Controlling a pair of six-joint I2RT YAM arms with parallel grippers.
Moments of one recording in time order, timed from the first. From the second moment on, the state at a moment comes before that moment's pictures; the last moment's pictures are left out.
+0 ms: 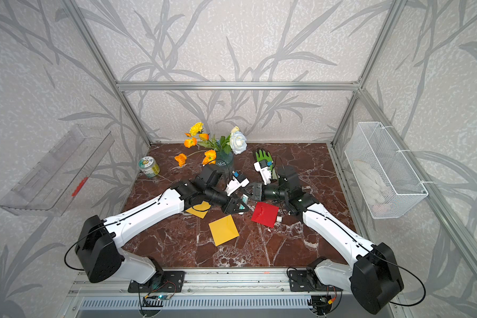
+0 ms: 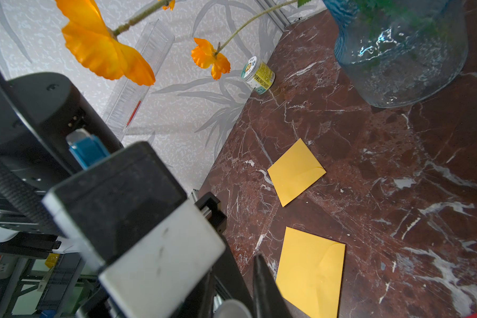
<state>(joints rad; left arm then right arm) -0.73 1.48 1.17 -0.51 0.70 -0.14 0.51 1.21 0.84 0.00 -0.75 0.68</state>
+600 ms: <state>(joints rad) -0.74 1.33 1.16 -0.54 1.07 -0.10 0.51 1.04 0.72 0.38 -1.10 0.71</state>
